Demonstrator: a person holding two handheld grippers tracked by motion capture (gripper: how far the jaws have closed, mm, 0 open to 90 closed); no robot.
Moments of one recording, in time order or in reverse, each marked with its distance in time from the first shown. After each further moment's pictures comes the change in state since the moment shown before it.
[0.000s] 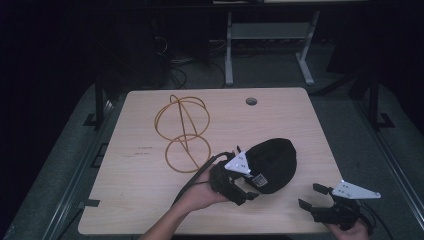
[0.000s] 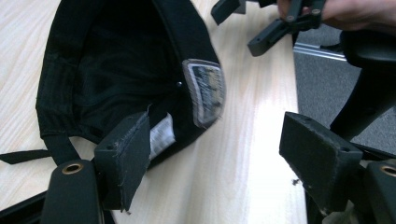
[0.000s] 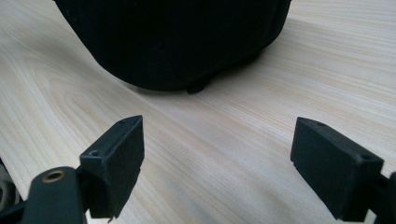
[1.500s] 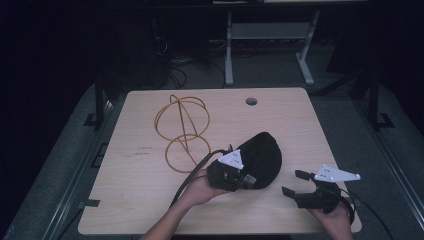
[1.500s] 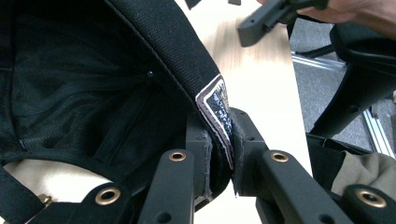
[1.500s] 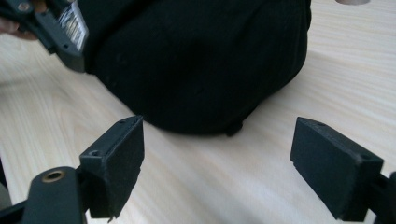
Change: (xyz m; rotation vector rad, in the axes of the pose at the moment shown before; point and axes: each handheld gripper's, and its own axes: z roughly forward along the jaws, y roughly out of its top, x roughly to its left) left arm 0.027 -0.027 0.009 -0.038 -0.104 -0.050; right arm 0.013 0.045 0.034 -0.031 0.089 -0.043
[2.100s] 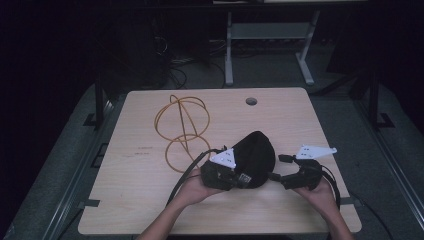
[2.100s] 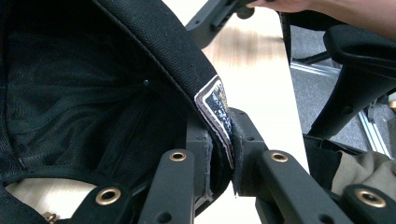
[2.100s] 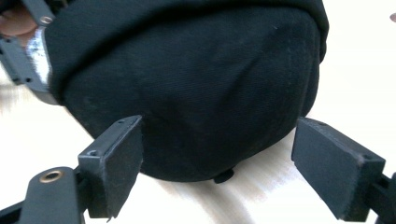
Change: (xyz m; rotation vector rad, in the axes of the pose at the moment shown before) left arm 0.003 -0.008 -0.011 -0.025 -0.006 0.016; right arm -0.018 0.043 0.047 0.055 0.125 -0.066
